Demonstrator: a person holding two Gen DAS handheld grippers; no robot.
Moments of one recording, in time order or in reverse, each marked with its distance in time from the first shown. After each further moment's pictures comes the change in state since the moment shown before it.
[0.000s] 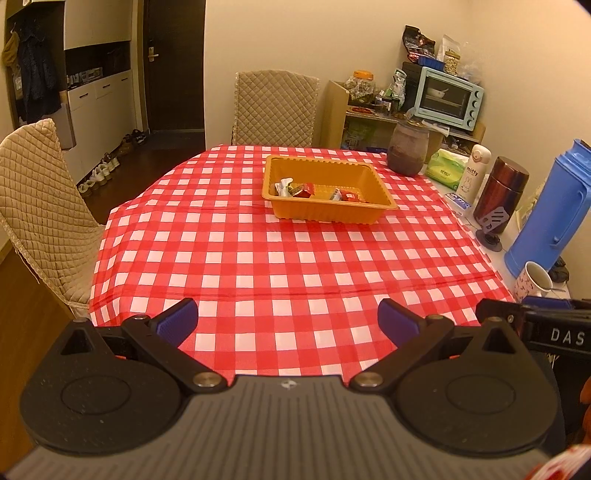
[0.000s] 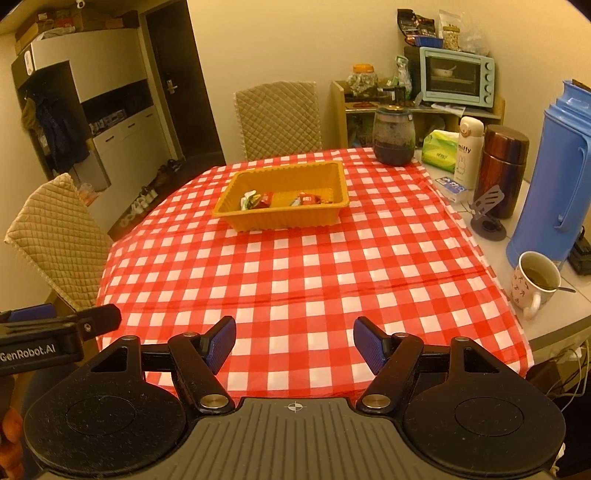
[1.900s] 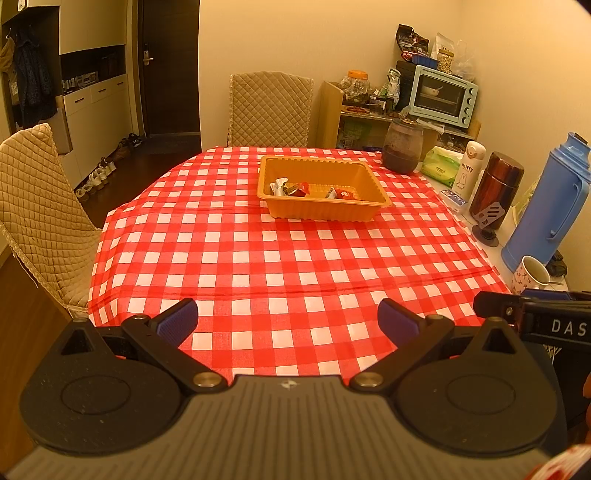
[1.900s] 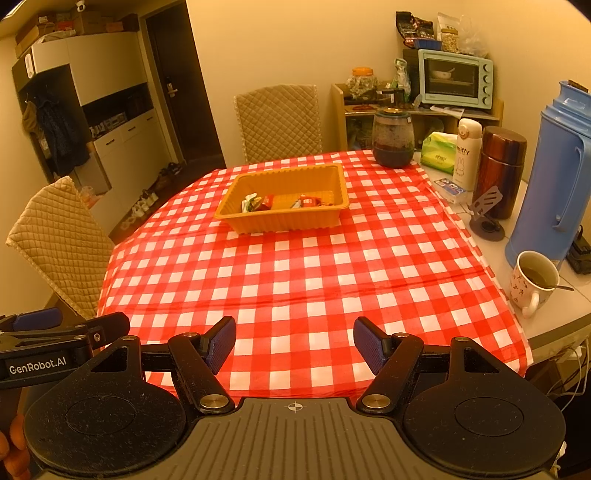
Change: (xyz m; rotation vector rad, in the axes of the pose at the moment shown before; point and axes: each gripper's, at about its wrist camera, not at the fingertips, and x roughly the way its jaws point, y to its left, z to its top) left arm -0.004 -0.005 -0.003 0.012 -0.005 -0.005; right arm -0.006 0.001 -0.002 0.002 -0.008 -0.001
